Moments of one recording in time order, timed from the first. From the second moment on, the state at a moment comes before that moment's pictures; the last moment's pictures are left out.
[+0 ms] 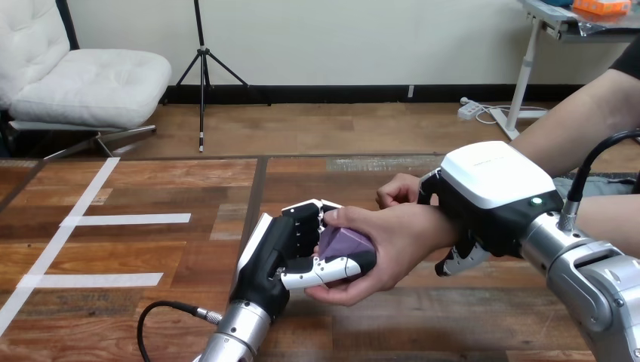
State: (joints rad) left arm -0.32 -0.02 -0.06 0.98 -0.01 -0.78 -0.26; right arm -0.20 -0.64 0.23 -0.21 -0.92 0.04 0.40
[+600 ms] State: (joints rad) left arm -0.32 0.01 -0.07 0.98 0.09 -0.78 -0.24; right arm -0.20 -0.64 0.23 -0.19 -0.94 0.01 0.38
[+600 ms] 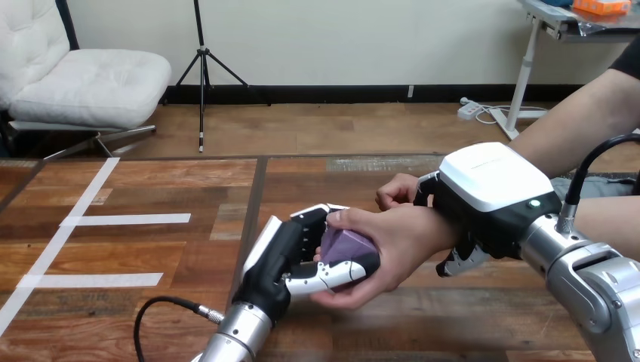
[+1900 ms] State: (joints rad) left arm -0.32 0.02 -0.10 0.98 0.16 -0.78 -0.18; right arm -0.20 -0.64 0.23 -0.17 -0.94 0.00 0.35
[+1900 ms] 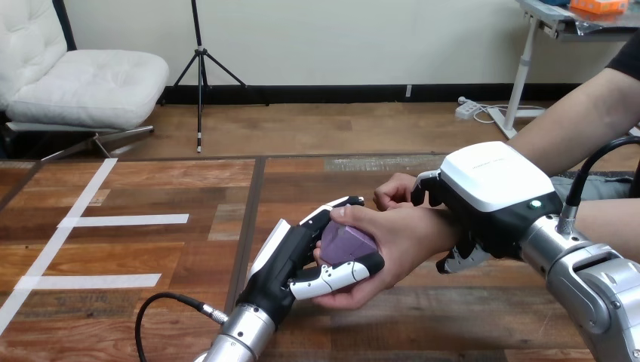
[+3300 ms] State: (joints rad) left arm -0.32 0.01 -0.09 0.98 0.11 -0.81 -0.17; right arm -0.07 -0.58 0.14 -0.23 -0.81 0.01 0.19
